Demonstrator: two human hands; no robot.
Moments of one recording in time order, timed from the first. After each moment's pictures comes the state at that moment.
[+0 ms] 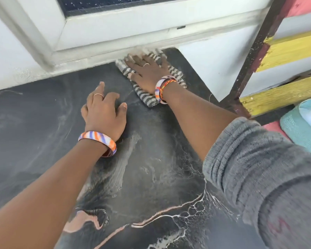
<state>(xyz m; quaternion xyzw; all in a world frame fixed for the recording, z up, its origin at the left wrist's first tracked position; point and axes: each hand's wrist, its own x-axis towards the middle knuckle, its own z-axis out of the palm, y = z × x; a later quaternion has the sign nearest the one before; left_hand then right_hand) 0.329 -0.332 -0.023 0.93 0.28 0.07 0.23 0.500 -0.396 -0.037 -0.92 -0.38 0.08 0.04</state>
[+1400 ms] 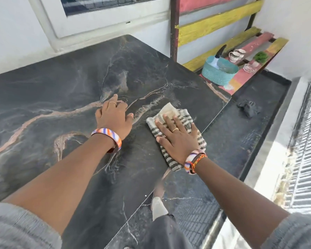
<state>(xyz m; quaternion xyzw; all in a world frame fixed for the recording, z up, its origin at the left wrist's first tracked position) 0.036 -0.366 0.006 0.98 0.03 0.00 0.19 0.002 -0.559 -0.035 -0.99 -0.10 0.08 0.08</state>
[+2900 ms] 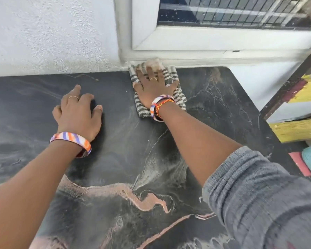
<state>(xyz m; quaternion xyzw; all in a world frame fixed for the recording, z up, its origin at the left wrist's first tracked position) 0.216 -0.183 -0.031 0.90 0.39 0.09 0.19 0.387 -0.271 -0.038 -0.94 -0.32 0.09 0.07</state>
